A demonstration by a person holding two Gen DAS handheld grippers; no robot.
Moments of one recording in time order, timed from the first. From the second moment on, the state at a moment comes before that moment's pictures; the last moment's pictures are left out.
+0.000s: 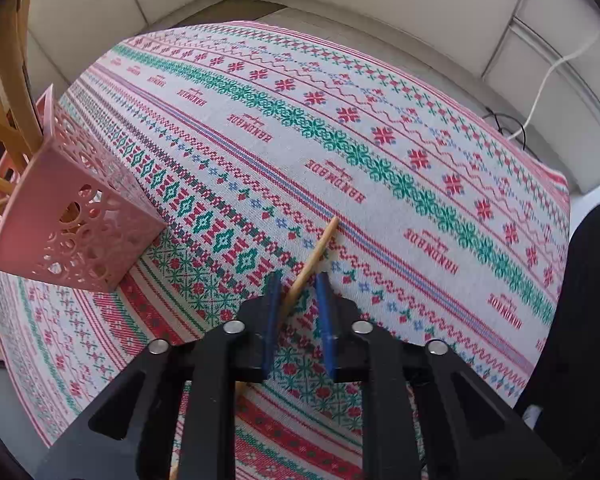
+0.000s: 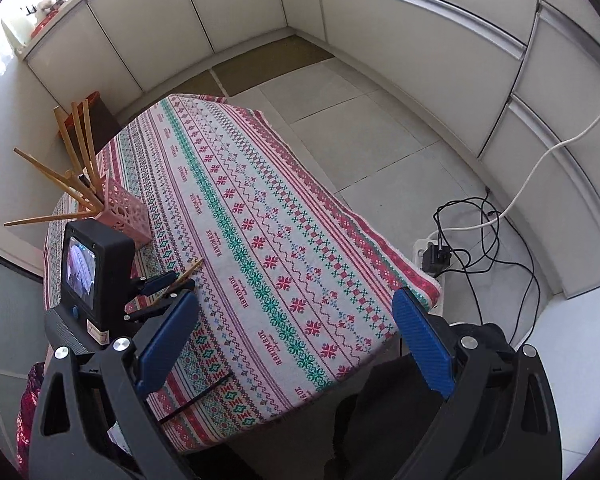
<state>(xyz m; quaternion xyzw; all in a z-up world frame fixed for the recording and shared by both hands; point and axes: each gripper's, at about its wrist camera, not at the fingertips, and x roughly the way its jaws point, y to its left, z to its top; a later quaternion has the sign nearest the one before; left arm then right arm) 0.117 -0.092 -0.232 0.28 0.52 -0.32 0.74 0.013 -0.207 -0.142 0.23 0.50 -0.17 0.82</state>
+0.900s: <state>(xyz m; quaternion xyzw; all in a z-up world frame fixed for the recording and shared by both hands) 0.027 0.051 -0.094 0.18 0.34 -0.27 0.88 0.048 -0.091 -0.273 0.36 0.66 -0.20 0.62</state>
